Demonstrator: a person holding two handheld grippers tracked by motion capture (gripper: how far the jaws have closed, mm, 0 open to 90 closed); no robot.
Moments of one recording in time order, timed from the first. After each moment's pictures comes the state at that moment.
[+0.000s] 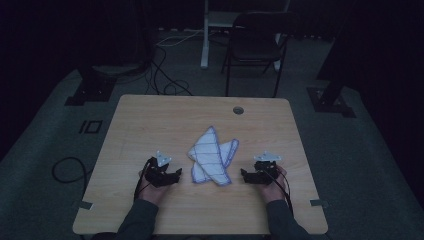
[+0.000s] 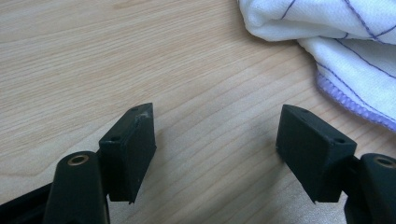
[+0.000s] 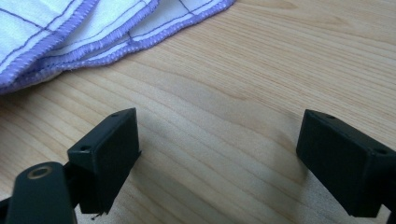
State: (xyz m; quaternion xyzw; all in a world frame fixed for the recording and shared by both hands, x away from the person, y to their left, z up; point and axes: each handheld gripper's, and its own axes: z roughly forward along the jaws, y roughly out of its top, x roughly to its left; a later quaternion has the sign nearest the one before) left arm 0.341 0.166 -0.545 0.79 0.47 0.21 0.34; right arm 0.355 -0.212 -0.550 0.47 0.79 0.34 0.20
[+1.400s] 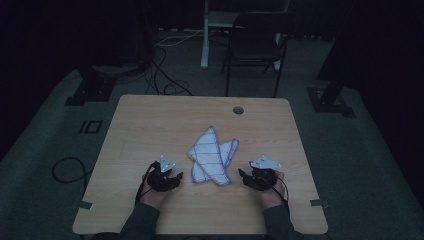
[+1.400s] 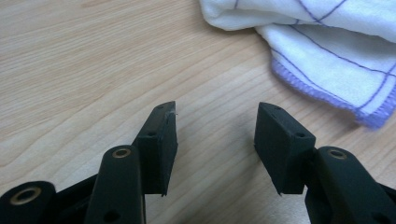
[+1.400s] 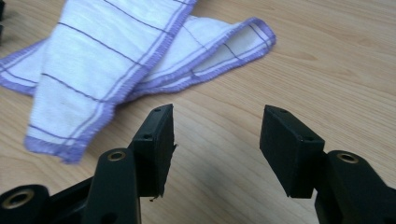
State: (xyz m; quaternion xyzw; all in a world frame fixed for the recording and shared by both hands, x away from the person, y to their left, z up) left arm 0.323 0.155 -0.541 0.81 0.44 0.20 0.34; right arm 0.321 -0.195 -0.524 0.42 0.79 0.39 0.23
